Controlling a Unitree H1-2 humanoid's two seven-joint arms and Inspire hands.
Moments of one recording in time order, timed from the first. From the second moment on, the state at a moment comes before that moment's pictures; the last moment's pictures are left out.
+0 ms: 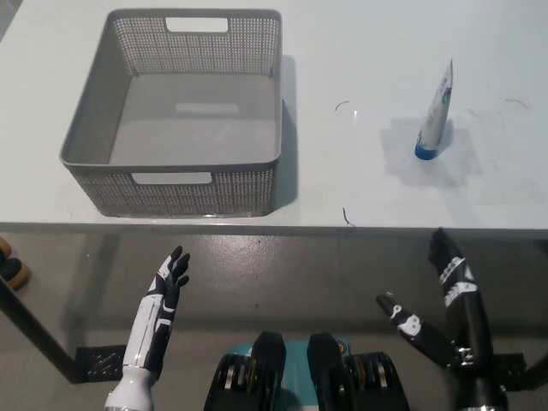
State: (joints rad) left_arm -0.05 0.04 -0.02 0.21 0.13 -0.40 0.03; right_arm -0.01 0.01 0.04 0.05 -0.08 -0.39 -0.08
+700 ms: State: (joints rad) left_arm 0.02 0.05 -0.07 0.21 0.15 -0.43 0.07; right_arm -0.33 -0.02 -0.09 0.06 -0.24 -0.21 -0.14
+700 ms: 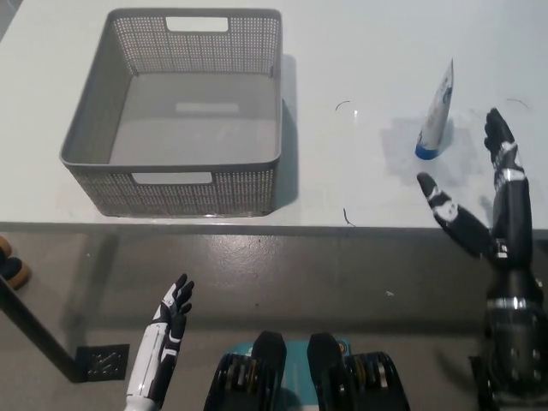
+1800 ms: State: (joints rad) left_arm 0.04 0.07 -0.10 0.20 0.14 -0.43 0.10; right_arm -0.68 -0.14 -0.14 0.72 -0.20 -0.16 -0.21
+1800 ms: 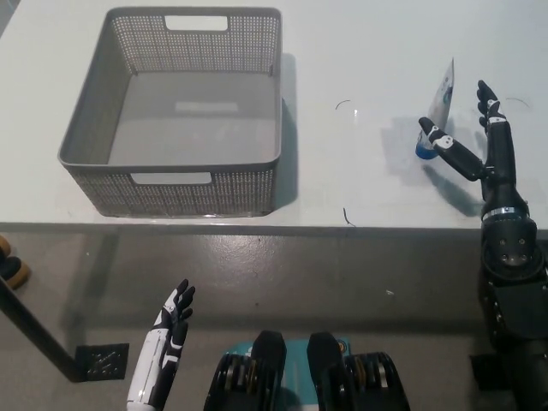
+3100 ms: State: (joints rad) left_arm 0.00 0.09 -0.11 0.20 0.14 -0.43 0.10; right_arm -0.98 -0.16 -0.12 1.29 -0.11 -0.28 -0.23
